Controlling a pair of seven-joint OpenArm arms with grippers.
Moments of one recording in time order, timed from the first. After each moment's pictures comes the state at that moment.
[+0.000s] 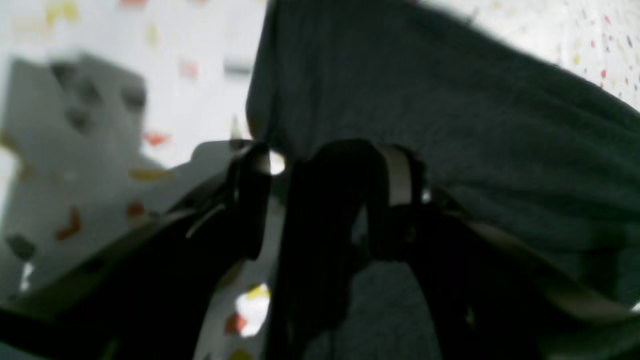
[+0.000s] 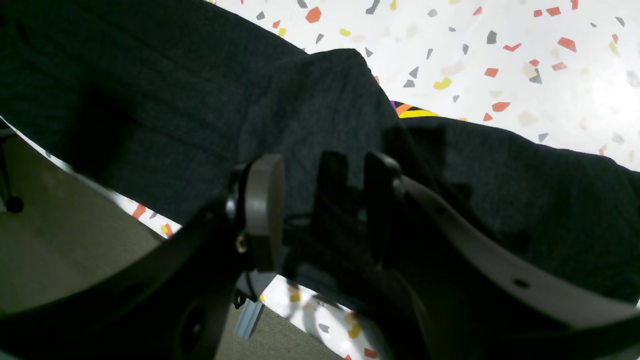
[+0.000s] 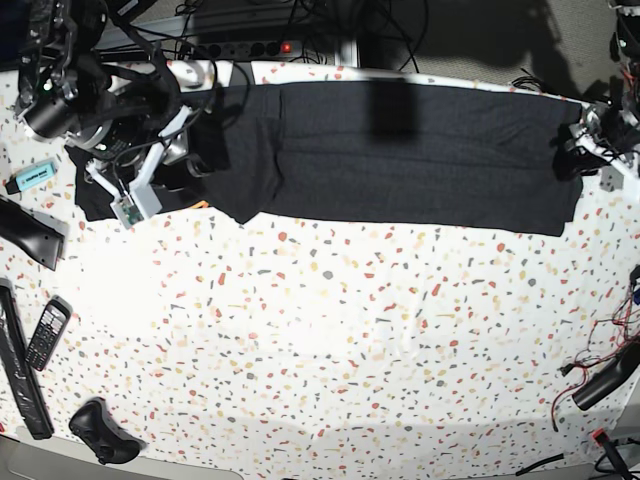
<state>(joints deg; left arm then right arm) 12.7 -23.7 -26.6 75.5 -48.1 -33.9 44.5 -18.3 21.9 12.7 122.2 37.7 28.0 -65.3</state>
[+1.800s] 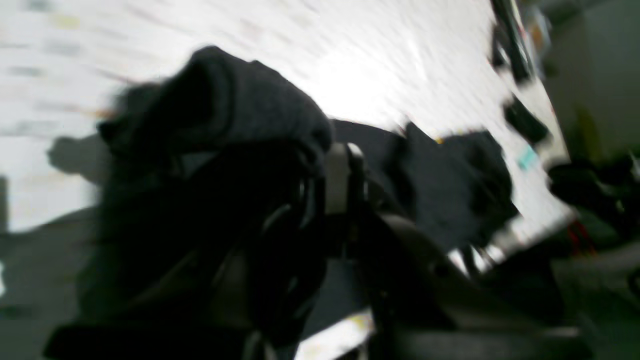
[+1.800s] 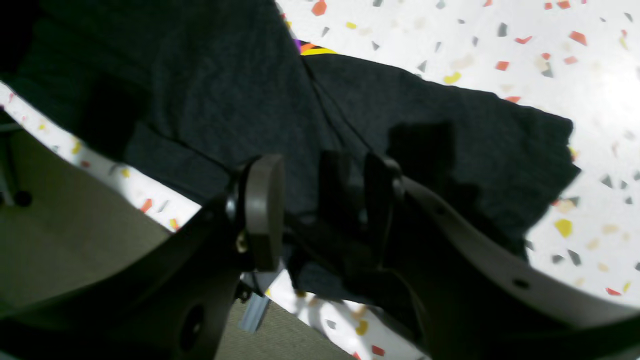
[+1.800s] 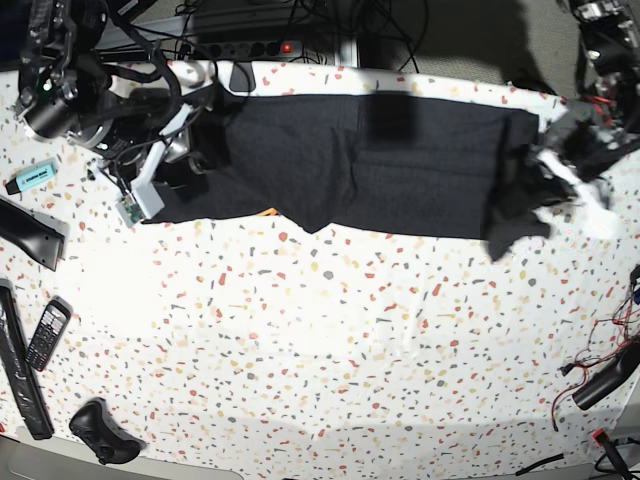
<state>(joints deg) 9.8 -9.4 -25.3 98.9 -62.4 -37.8 67.2 -18.4 21.9 12.7 122.2 39.8 28.0 -66.5</state>
